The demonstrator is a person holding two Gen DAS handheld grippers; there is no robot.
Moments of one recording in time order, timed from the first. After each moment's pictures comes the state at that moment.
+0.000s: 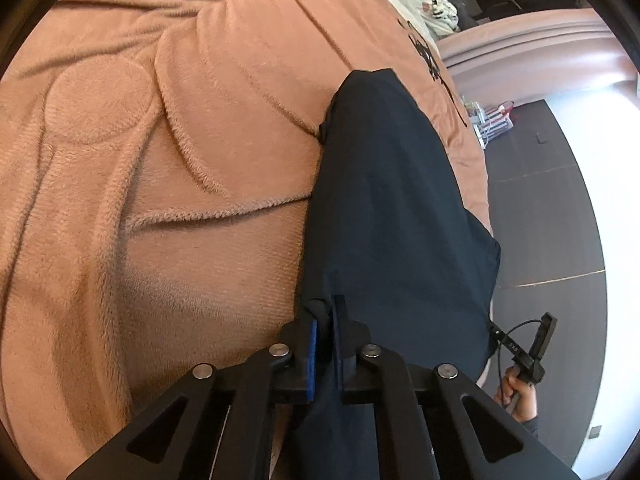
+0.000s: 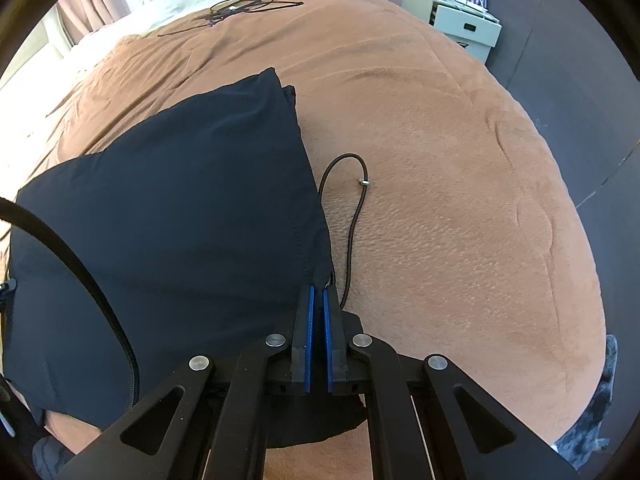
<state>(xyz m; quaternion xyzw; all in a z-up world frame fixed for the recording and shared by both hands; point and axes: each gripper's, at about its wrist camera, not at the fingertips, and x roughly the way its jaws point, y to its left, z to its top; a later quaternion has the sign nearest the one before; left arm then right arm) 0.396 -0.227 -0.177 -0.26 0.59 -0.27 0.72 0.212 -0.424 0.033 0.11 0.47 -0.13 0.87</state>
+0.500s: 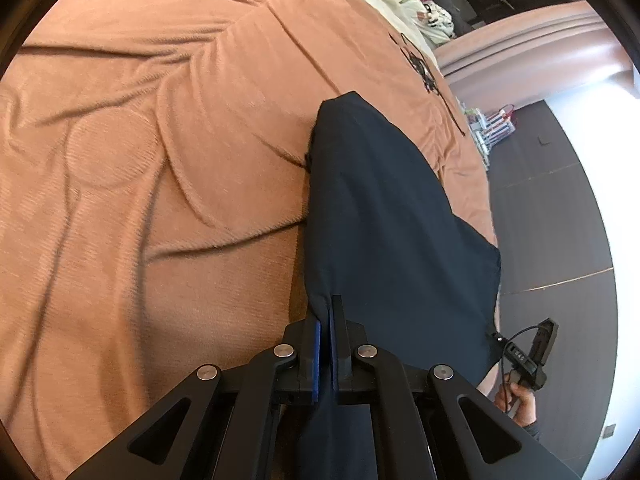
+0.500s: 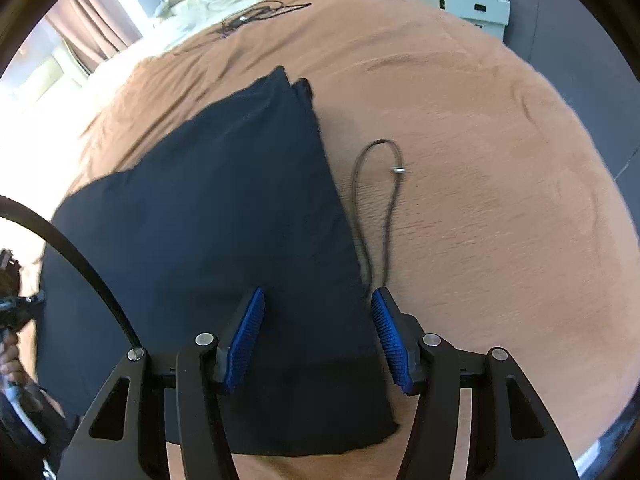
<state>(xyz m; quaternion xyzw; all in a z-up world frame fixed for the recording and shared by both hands) 0.393 -0.218 -0.155 -0.24 0.58 -0.26 0.74 0.199 -0.432 0.021 0.19 0.44 -0.07 0.87</state>
